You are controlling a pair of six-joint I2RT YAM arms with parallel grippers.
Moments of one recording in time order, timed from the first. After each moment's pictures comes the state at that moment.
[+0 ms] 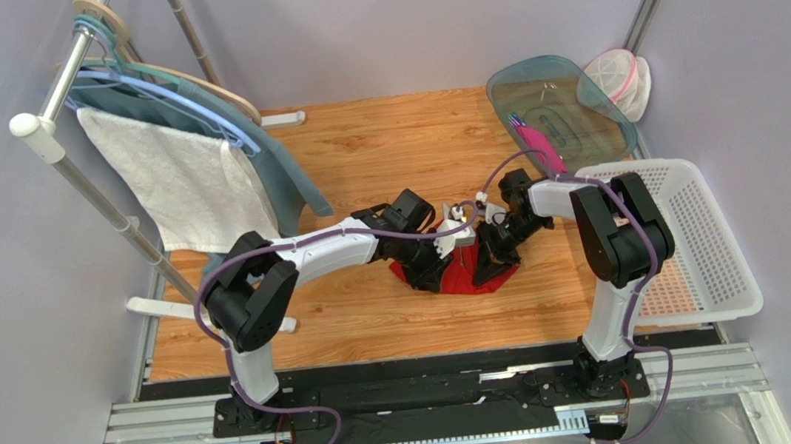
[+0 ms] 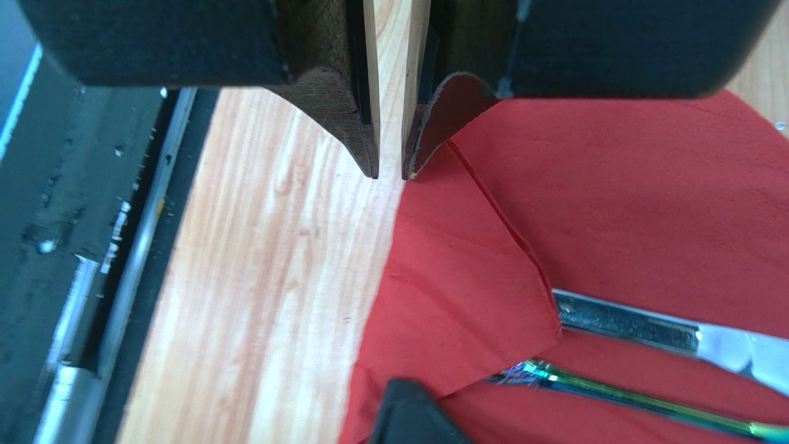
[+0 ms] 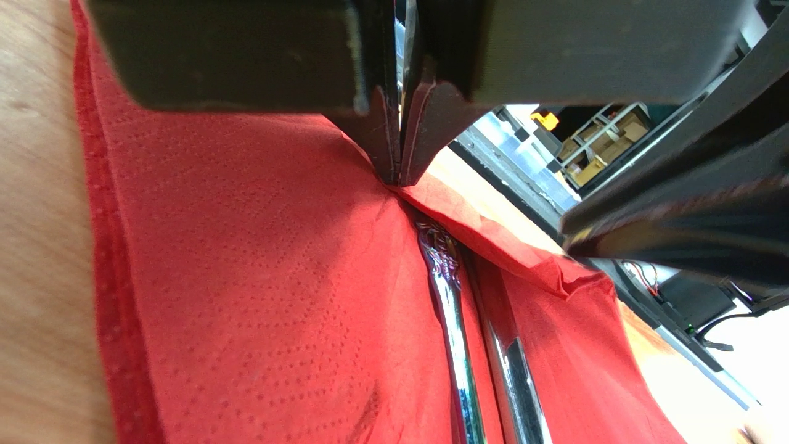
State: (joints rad) left arm -0.86 1.85 1.22 -0.44 0.53 0.30; right arm 0.23 1.86 0.99 -0.67 -0.73 0.17
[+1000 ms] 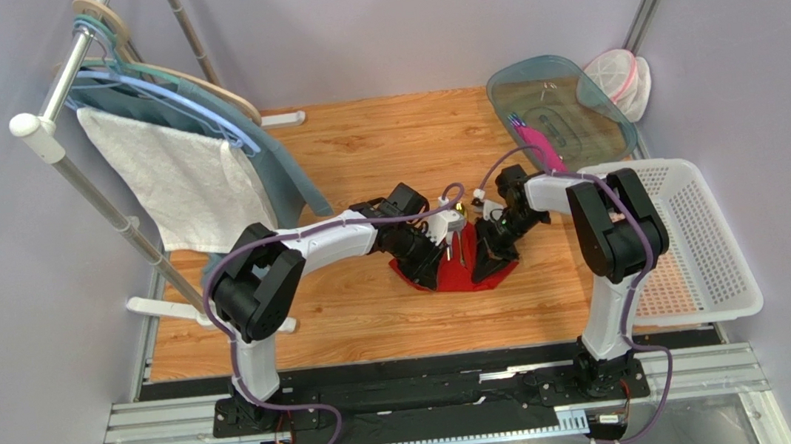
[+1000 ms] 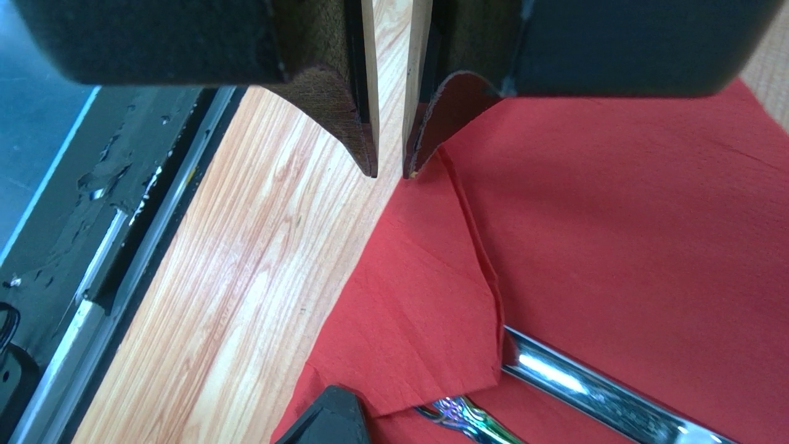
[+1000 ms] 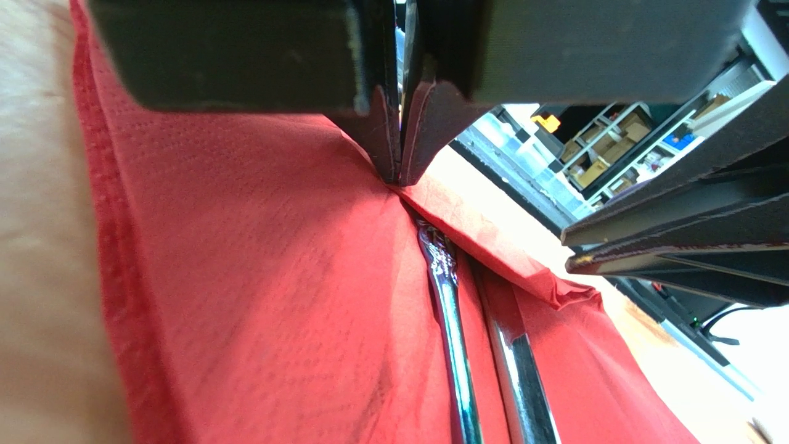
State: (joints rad) left arm -0.80 1.91 1.25 -0.46 0.54 0.10; right arm 0.23 1.89 1.04 -0.71 -0.71 0.16
